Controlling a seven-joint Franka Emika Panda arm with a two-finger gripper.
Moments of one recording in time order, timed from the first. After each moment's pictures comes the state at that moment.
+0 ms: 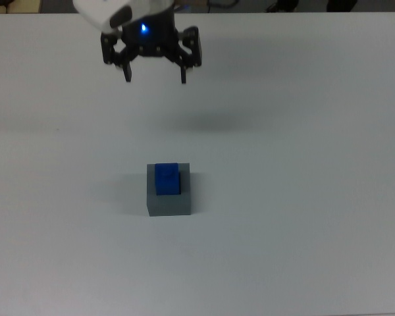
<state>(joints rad) 0.10 0.17 -0.08 -1.47 0.04 1.73 0.06</state>
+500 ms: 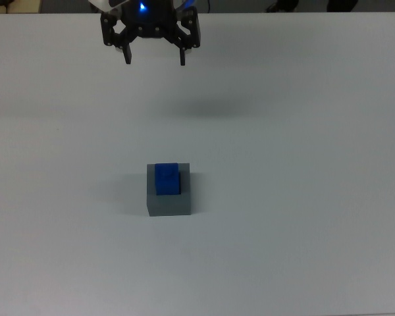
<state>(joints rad) 0.10 0.09 -0.08 -1.56 0.03 1.73 0.06</state>
